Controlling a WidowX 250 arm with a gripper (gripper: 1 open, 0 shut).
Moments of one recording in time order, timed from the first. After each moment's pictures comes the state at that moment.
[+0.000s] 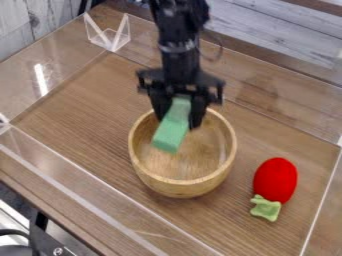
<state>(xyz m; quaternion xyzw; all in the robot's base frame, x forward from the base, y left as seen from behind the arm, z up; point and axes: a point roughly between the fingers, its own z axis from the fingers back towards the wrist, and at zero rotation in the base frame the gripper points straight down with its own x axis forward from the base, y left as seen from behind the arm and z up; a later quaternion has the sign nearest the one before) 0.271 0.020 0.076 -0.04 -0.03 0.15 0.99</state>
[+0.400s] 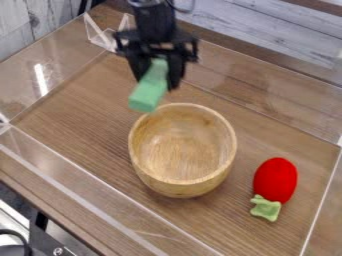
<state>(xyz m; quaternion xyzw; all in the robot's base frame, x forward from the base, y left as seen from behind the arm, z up) 0.282 0.068 0.104 -0.05 -0.05 0.15 0.99</state>
